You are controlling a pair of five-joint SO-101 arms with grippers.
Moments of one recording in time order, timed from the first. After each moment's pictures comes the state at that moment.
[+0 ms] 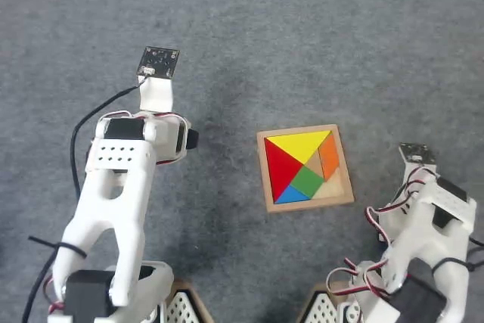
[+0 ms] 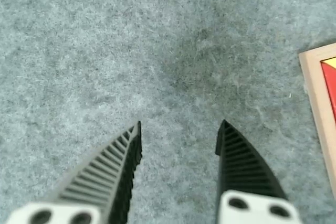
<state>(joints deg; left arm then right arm) -4.0 -19.6 39.0 61.2 -1.1 30.8 -20.4 59.7 62.5 30.5</state>
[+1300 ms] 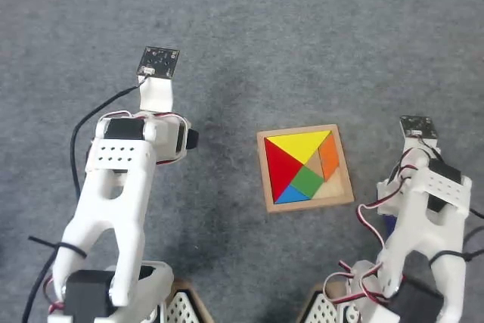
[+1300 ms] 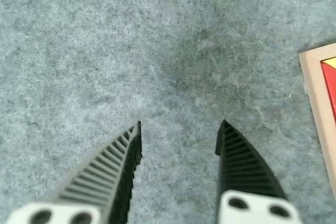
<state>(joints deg) -4.0 -19.6 39.0 61.2 -1.1 23.8 -21.5 52.6 61.7 23.3</state>
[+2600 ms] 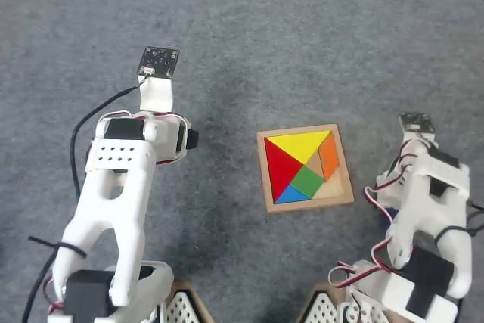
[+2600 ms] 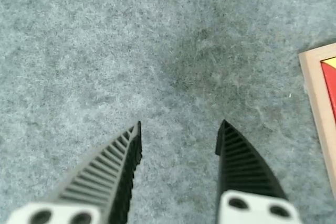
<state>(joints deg) -4.0 -19.6 39.0 61.2 -1.1 22.8 -10.3 45.3 60.5 21.0</state>
